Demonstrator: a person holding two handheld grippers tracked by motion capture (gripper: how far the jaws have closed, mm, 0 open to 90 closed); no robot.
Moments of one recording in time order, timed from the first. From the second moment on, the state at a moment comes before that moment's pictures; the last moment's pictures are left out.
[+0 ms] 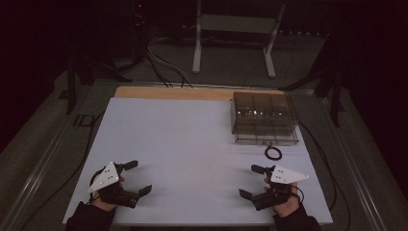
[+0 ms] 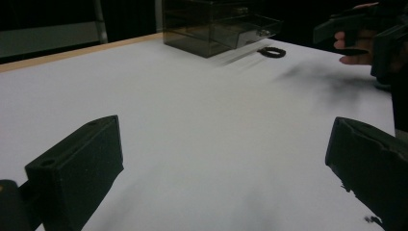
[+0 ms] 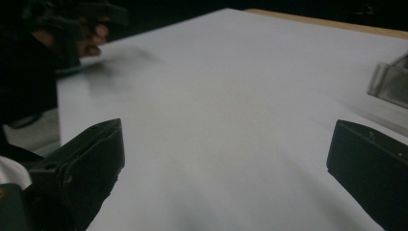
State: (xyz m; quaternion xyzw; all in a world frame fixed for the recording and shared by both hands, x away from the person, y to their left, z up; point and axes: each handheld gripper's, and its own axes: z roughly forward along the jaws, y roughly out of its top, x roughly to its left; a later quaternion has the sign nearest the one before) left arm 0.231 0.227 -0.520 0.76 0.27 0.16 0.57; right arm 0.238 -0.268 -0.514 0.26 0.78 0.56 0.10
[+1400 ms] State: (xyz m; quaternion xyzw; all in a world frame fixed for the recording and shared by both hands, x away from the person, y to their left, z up) left arm 0.233 0.227 -0.519 0.75 0.27 0.16 0.58; right arm 0.267 -0.315 -0.484 0.34 0.72 0.57 0.20
